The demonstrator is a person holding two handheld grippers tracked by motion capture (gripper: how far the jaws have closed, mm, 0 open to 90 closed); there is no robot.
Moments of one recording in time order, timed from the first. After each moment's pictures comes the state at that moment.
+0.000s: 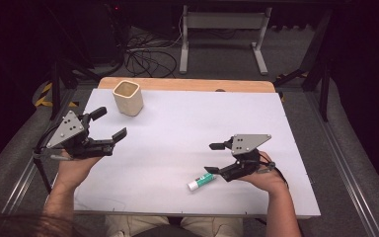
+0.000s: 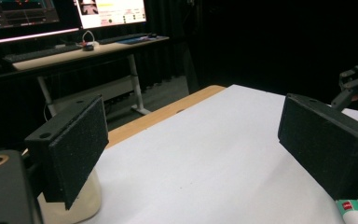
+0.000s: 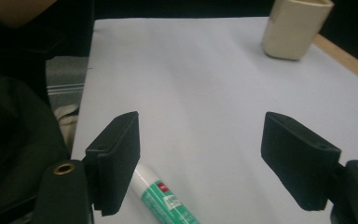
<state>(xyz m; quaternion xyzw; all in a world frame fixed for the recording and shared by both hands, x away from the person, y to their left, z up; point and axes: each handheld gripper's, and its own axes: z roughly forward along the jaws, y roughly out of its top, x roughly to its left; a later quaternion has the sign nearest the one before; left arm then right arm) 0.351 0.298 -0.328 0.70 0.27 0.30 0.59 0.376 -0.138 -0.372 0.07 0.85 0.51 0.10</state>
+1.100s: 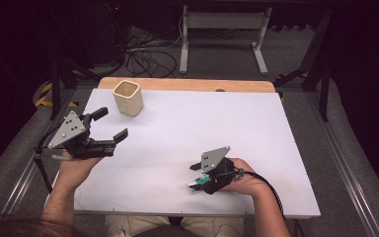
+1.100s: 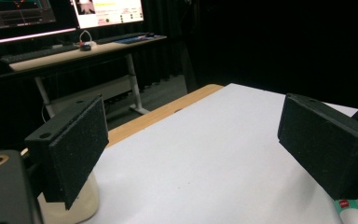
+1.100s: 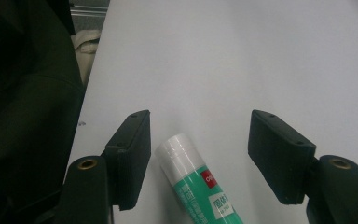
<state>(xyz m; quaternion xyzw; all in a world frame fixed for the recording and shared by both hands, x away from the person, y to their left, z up) 0.350 0.296 -0.327 0.70 0.27 0.30 0.59 0.372 -0.080 -0.414 -0.02 0.92 0.39 0.05</state>
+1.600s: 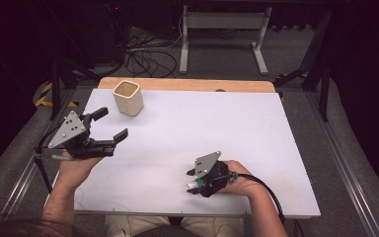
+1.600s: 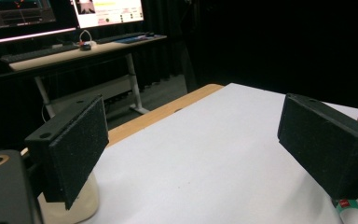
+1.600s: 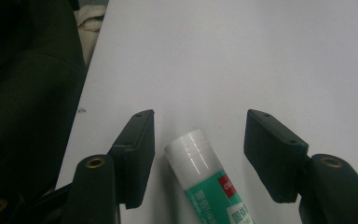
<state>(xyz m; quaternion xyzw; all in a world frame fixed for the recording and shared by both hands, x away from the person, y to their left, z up) 0.350 0.296 -0.327 0.70 0.27 0.30 0.59 0.370 -0.067 -0.427 -0.05 0.93 0.35 0.05</state>
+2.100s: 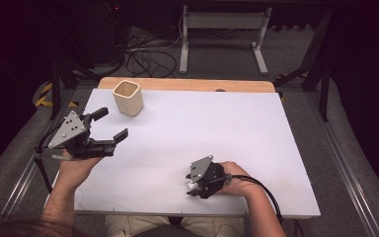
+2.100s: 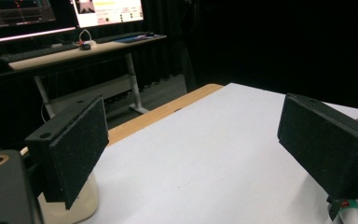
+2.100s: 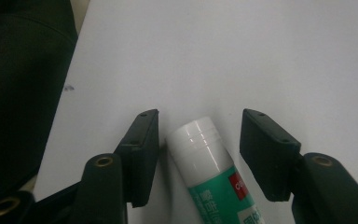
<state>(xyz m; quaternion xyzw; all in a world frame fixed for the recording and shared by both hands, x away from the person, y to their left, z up) 0.351 0.296 -0.328 0.70 0.27 0.30 0.59 0.369 -0.058 -0.439 -0.07 0.95 0.31 0.06</state>
